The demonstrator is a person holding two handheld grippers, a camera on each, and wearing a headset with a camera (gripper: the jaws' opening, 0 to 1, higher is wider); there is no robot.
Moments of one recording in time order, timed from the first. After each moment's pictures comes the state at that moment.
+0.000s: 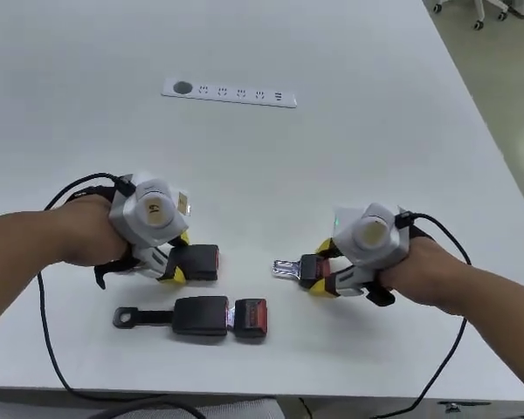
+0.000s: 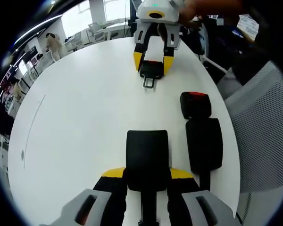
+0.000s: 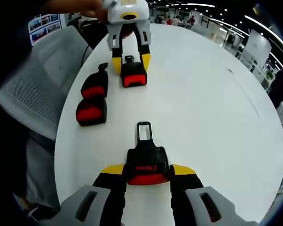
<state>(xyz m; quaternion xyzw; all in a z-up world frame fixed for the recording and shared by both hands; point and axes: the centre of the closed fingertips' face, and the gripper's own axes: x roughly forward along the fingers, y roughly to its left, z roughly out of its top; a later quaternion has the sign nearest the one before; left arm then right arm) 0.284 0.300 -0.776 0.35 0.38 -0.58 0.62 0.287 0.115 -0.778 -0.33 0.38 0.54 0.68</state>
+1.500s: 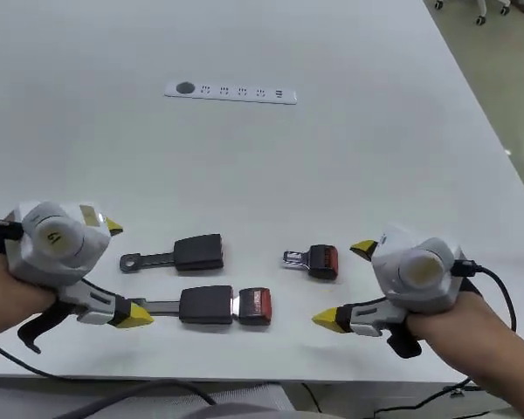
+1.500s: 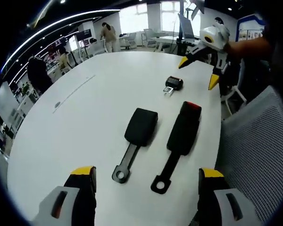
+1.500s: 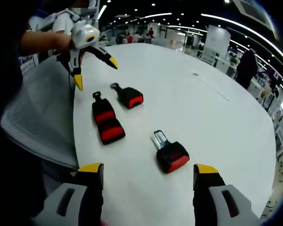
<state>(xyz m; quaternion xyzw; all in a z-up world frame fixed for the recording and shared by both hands) 0.228 0.375 -0.734 0.24 0.39 -0.43 0.78 0.234 0.106 -0.735 -0.22 0.34 0.44 0.80</state>
